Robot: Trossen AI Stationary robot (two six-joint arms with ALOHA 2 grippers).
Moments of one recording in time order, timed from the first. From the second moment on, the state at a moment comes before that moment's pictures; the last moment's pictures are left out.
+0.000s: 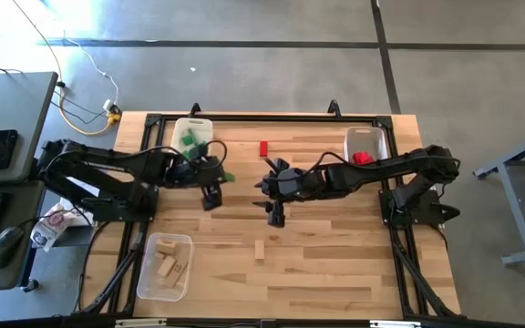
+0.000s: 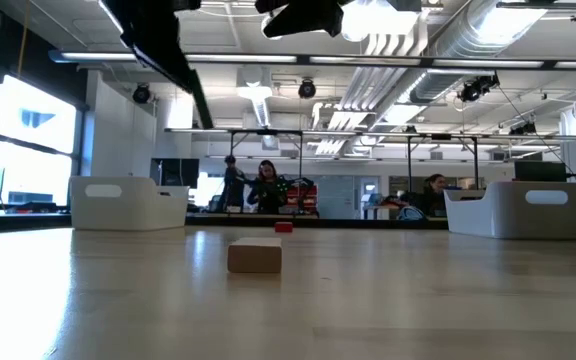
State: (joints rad) left arm 0.03 1.19 0.99 -0.71 -0.39 -0.20; right arm 0.16 1.65 1.41 -0.34 0.21 0.10
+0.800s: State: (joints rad) left arm 0.44 1.19 0.99 -0.94 -0.61 -0.36; right arm 0.16 1.65 1.41 -0.38 0.24 0.13
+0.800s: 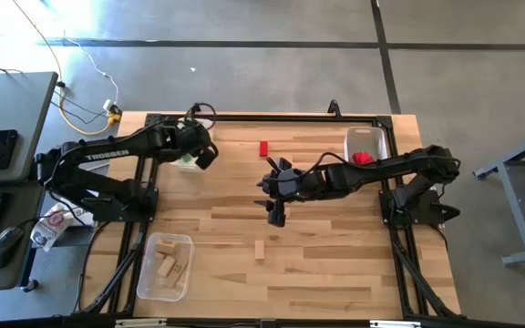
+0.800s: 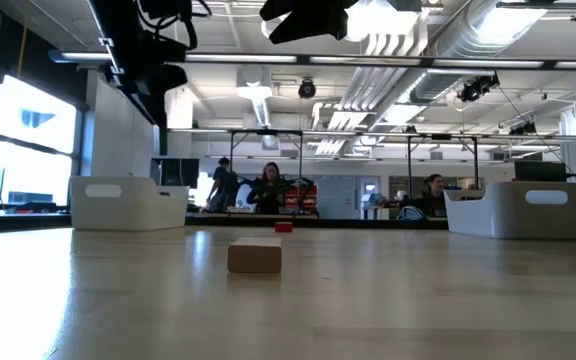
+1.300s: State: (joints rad) left arm 0.64 1.19 0.84 -0.90 -0.42 -0.36; right arm 0.16 1.65 1.41 -0.38 0.24 0.13
